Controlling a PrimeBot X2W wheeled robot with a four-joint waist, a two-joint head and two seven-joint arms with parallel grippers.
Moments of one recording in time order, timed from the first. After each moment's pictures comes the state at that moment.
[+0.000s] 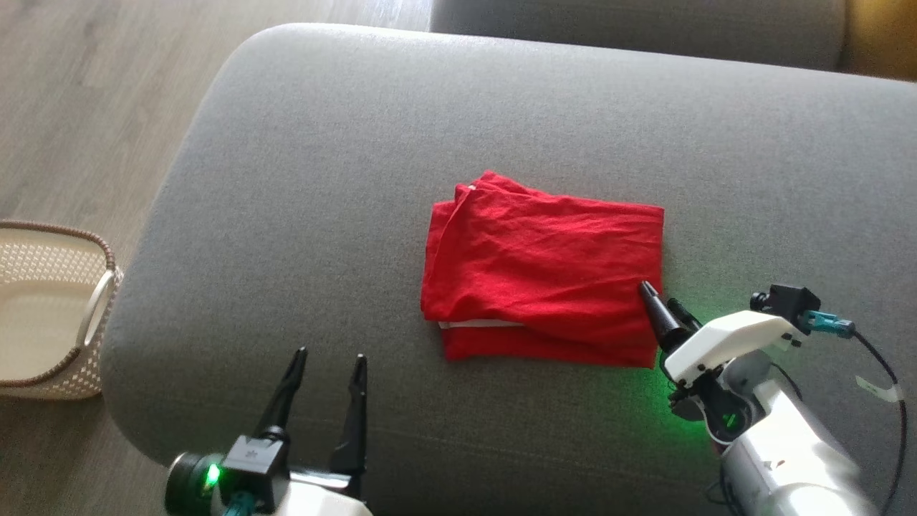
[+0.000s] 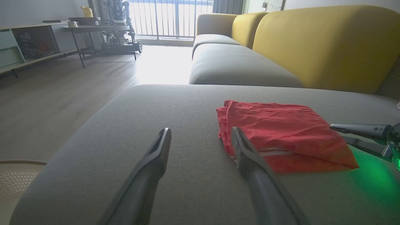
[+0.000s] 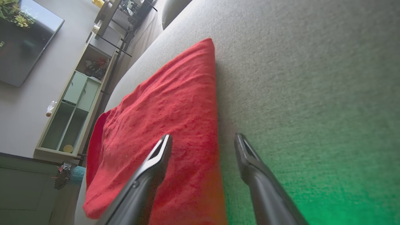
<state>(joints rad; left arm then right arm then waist) 0.17 0.06 -0.30 -0.02 -0.07 0.04 -0.26 -0.49 -0.08 0.16 0.99 0.90 0.13 -0.05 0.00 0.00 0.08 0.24</state>
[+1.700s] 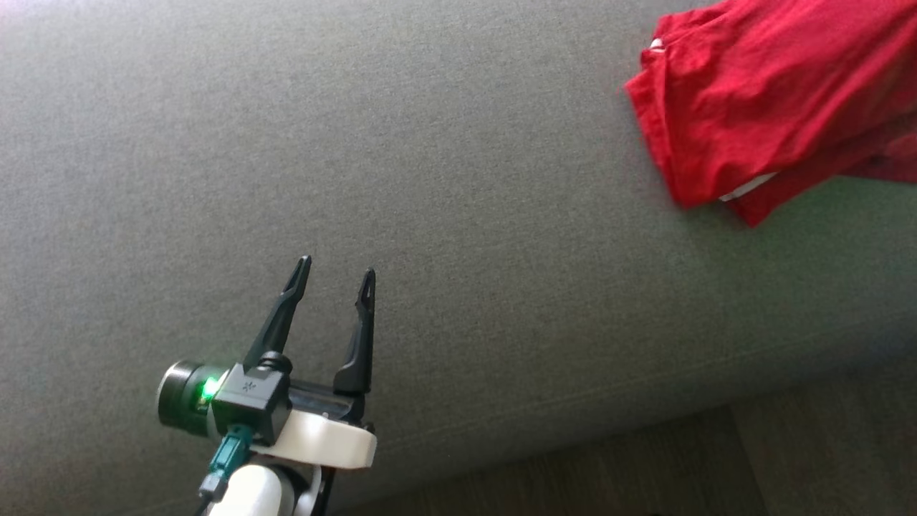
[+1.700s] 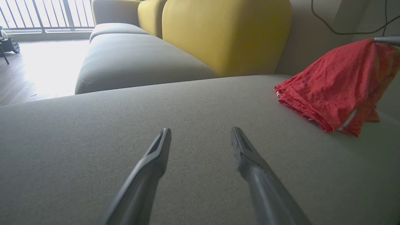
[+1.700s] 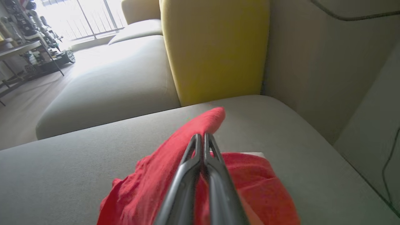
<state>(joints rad) -0.01 0.05 -0.31 -0.05 -0.03 0.02 -0.26 -0.86 -0.55 0.26 0.77 0.79 0.13 -0.05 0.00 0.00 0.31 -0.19</state>
